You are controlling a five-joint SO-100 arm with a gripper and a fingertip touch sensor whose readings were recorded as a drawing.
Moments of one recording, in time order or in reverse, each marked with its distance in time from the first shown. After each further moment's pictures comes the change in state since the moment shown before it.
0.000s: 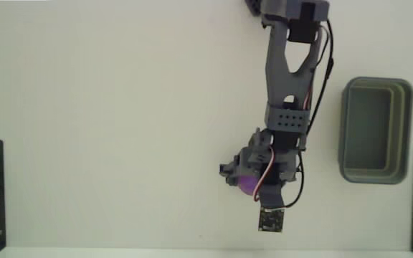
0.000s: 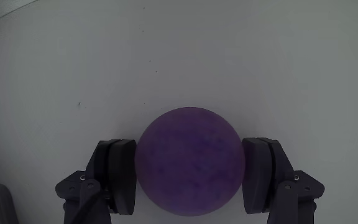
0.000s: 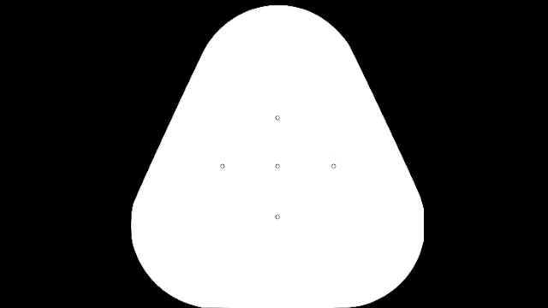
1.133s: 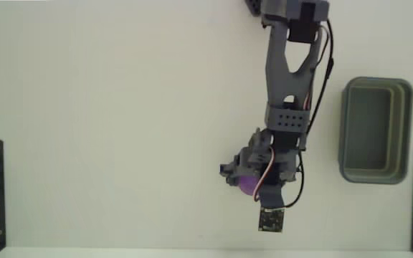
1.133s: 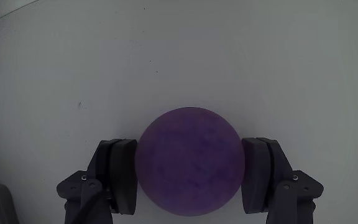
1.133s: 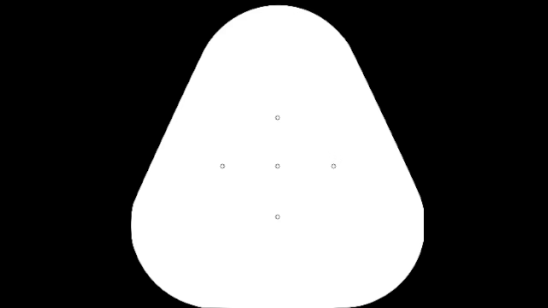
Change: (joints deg) arm 0.0 0.0 0.0 0.0 0.0
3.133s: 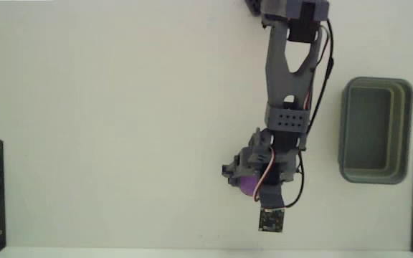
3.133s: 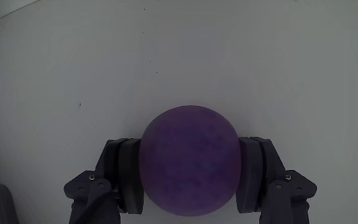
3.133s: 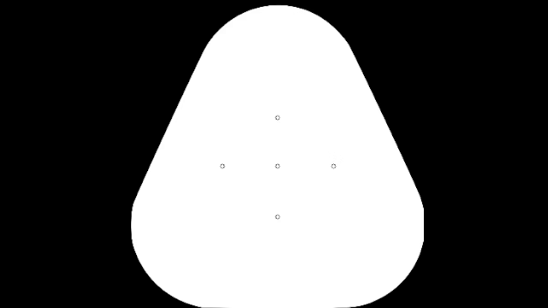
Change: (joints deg) arm 0.0 0.0 0.0 0.0 0.0
